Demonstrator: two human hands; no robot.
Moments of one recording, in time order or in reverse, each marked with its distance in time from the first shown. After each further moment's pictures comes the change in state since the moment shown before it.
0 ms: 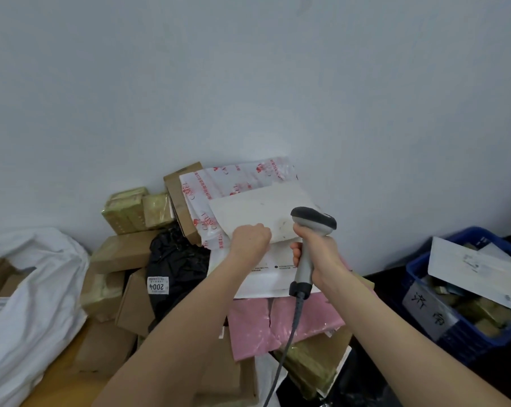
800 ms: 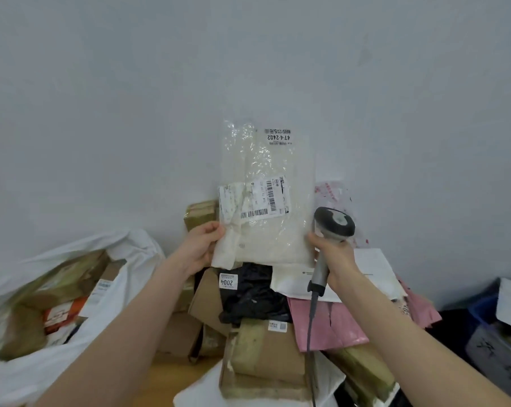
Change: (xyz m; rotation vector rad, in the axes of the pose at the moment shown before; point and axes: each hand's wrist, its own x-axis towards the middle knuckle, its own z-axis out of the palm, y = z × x) left_hand -0.163 -0.170 -0.056 -1.936 0.146 -0.768; right_hand -0.058 0.029 0.073 -0.034 -0.110 -0.147
